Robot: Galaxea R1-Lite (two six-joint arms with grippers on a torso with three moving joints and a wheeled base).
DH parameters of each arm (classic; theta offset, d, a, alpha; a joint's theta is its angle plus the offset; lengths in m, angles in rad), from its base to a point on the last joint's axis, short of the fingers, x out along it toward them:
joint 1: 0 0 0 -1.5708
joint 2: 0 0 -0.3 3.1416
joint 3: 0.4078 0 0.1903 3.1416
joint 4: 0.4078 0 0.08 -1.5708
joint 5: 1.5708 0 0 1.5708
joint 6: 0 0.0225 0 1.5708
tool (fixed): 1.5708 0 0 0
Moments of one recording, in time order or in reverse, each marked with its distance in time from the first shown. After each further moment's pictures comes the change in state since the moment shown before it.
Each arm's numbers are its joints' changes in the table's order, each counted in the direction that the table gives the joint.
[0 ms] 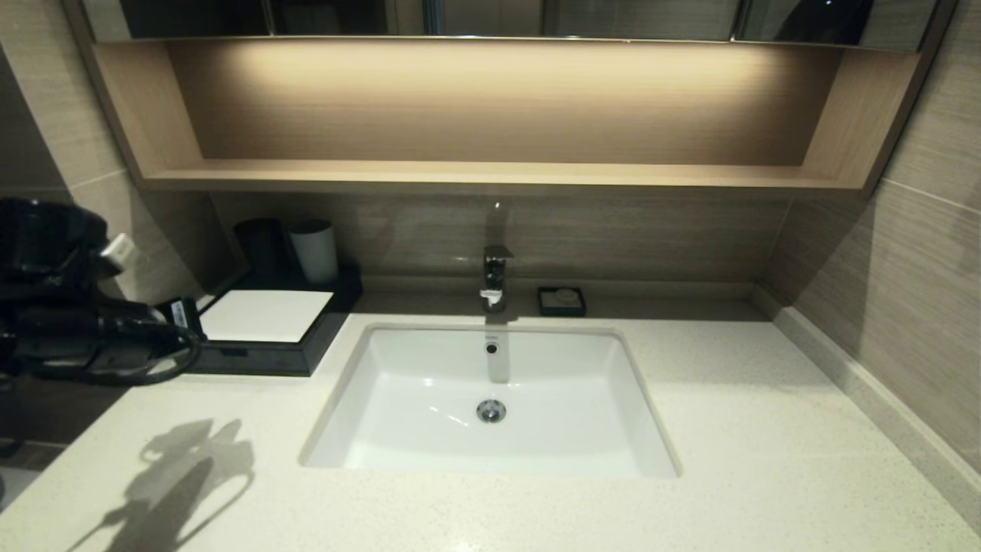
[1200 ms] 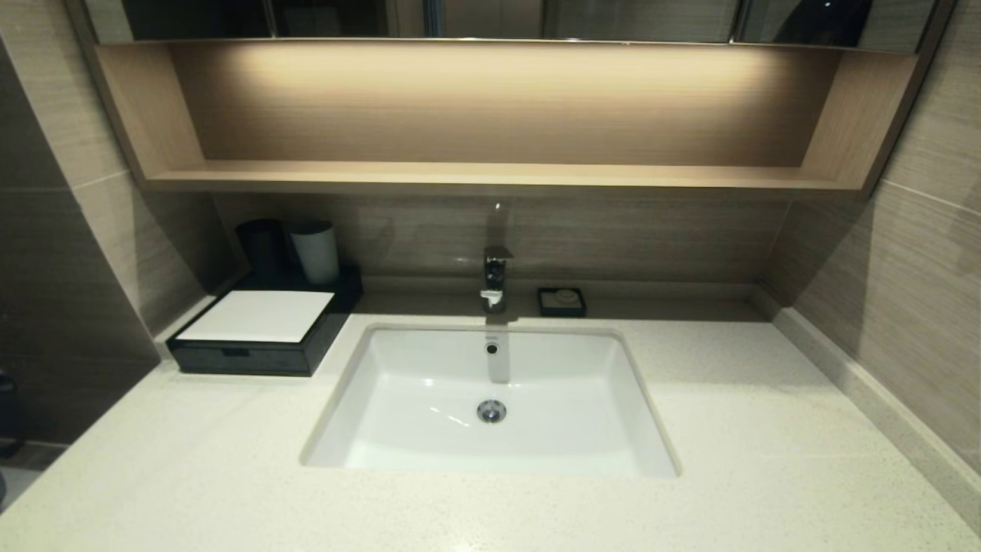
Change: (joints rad) left arm -0.154 -0.937 -0.362 0.010 -0.181 0.327; right arm 0.000 0.000 0.000 0.000 0.000 0.000
